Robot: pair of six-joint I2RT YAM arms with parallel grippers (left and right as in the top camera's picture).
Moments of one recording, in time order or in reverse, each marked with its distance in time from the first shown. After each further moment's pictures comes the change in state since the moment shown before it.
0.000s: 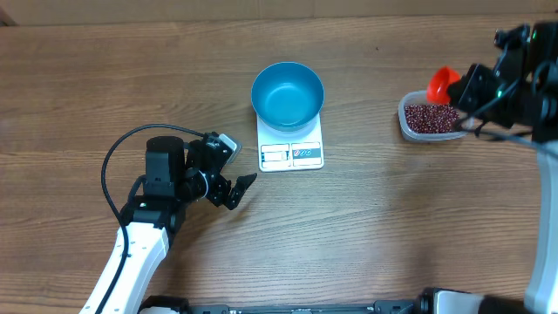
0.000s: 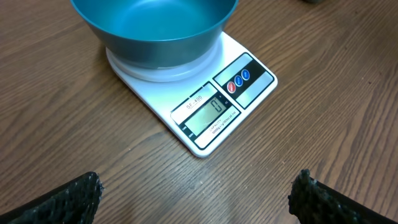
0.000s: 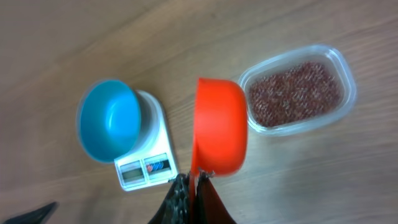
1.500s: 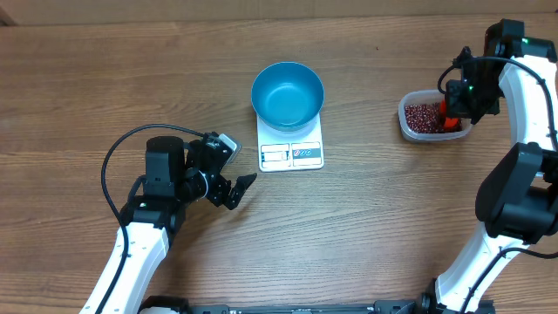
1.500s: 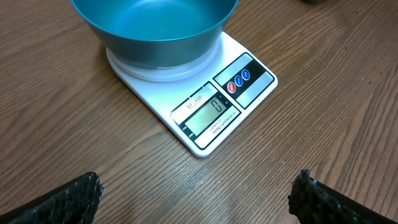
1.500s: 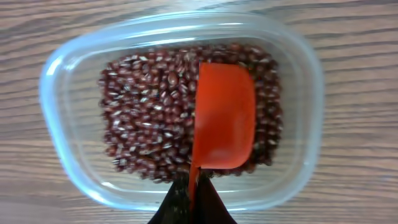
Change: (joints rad) left arm 0.000 0.000 0.000 -0.001 0.000 0.000; right arm -0.105 0.596 0.050 0.043 0.147 -0.453
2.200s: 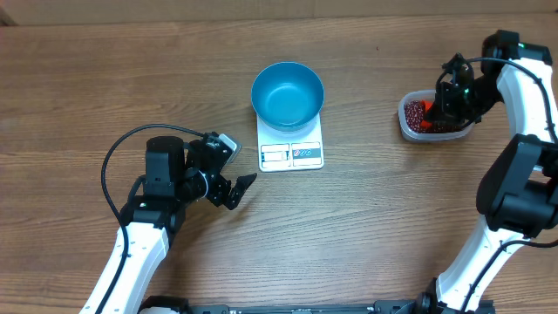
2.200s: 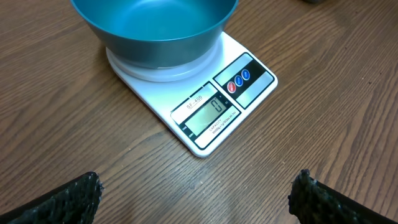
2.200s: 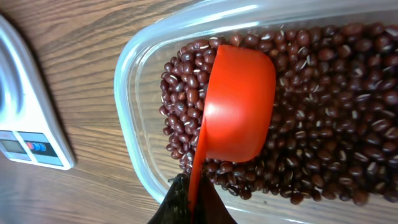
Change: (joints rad) left arm 0.000 0.000 0.000 0.000 0.000 0.000; right arm -0.027 0.054 -0.028 -0.019 -0.282 0.016
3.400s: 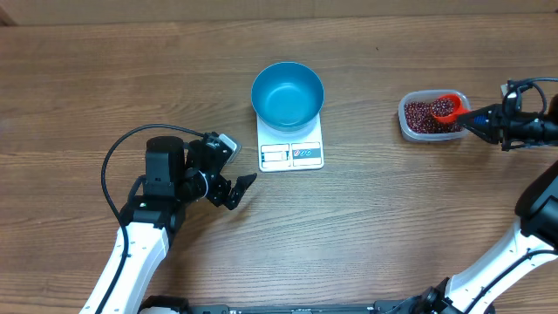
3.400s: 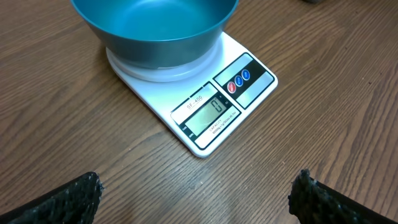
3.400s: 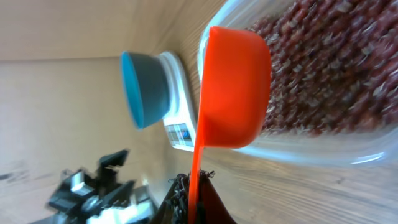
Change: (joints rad) left arm 0.000 0.000 0.000 0.000 0.000 0.000; right arm -0.351 0.028 -0.079 -0.259 -0.644 -0.297
